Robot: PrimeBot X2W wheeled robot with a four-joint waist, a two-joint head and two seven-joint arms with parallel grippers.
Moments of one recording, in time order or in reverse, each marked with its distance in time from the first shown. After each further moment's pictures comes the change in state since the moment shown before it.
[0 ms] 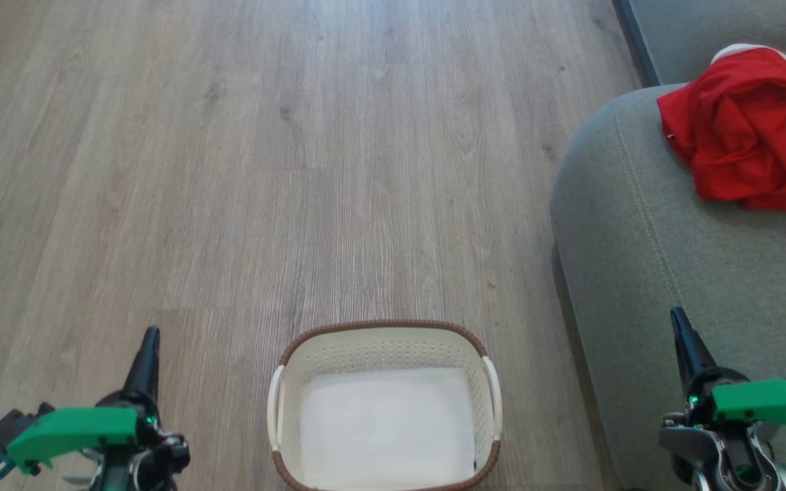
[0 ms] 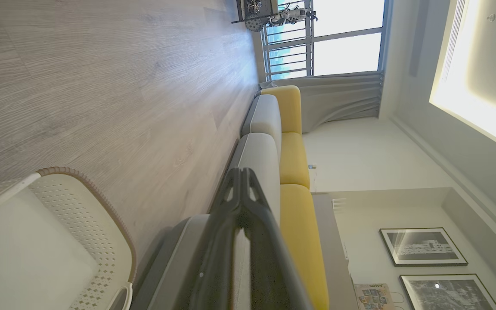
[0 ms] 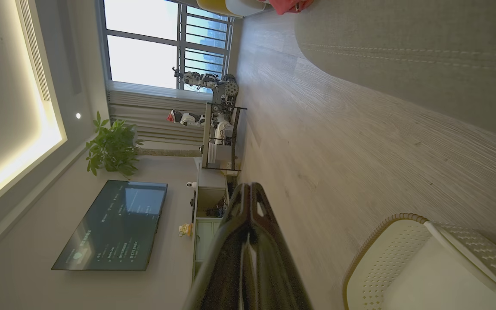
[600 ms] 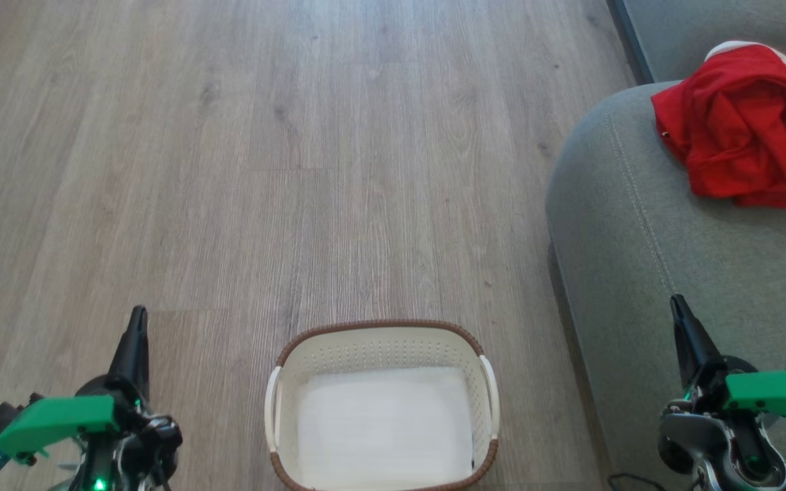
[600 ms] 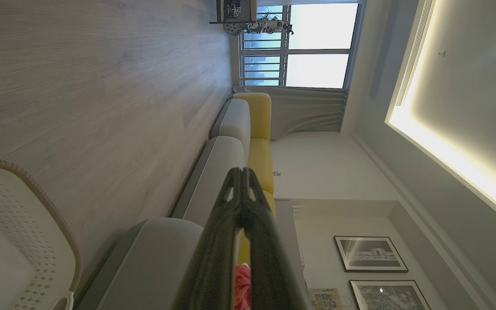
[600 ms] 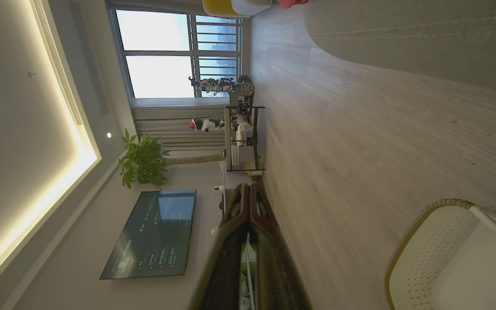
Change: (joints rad) left arm -0.035 -0.010 0.042 -0.005 -0.142 -0.035 0.040; right arm -0.023 0.000 -0.005 -0.004 0.156 0.000 0.040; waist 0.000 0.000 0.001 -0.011
